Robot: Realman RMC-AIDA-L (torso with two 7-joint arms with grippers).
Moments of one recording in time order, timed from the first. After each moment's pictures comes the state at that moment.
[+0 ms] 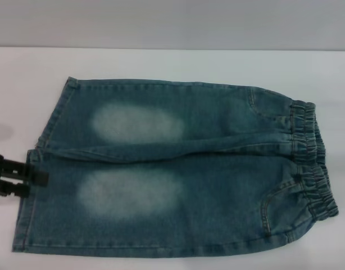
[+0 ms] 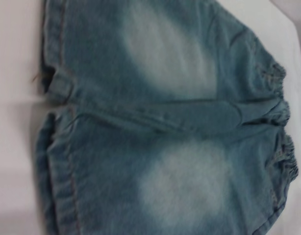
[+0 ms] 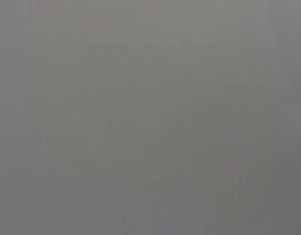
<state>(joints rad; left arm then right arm) -0.54 -1.72 0.89 0.60 2.14 1.77 -2.50 0.55 2.05 -0.18 -0.11 -0.77 -1.22 0.31</state>
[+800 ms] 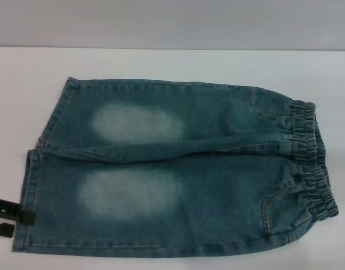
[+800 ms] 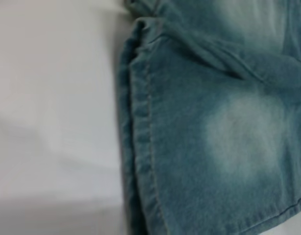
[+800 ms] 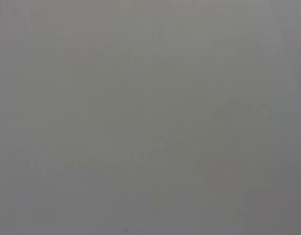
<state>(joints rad) -0.50 -1.73 0.88 0.54 2.26 1.76 -2.49 0.57 2.03 -0.18 -0.10 -0.77 -1.21 0.31</state>
